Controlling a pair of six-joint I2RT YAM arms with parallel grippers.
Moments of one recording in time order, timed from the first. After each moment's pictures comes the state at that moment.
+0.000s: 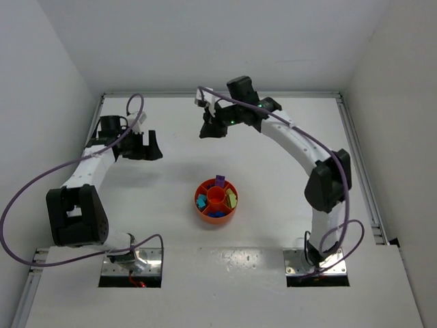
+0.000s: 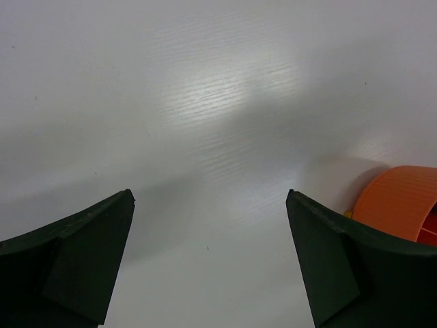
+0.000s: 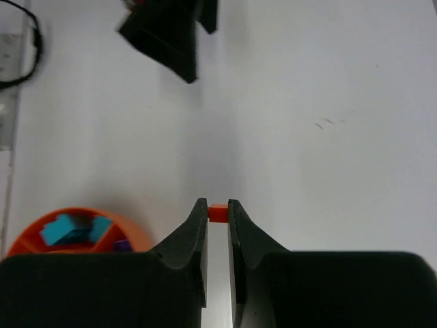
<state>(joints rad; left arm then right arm) 0.13 1.46 1.02 -0.47 0.50 0.11 0.58 1.99 1.83 -0.54 -0.73 -0.53</state>
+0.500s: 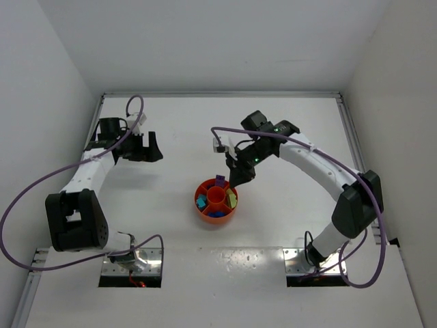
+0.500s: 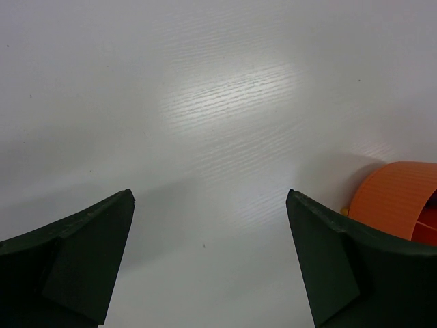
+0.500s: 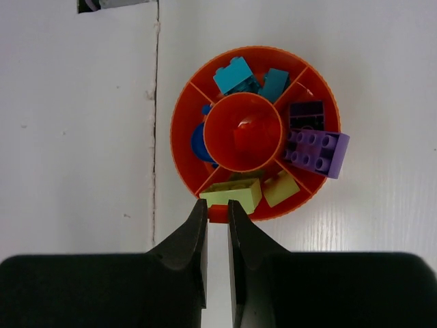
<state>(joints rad) 0.13 1.40 0.99 -0.45 0.50 0.11 0.60 1.61 1.38 -0.97 -0.80 -0.71</state>
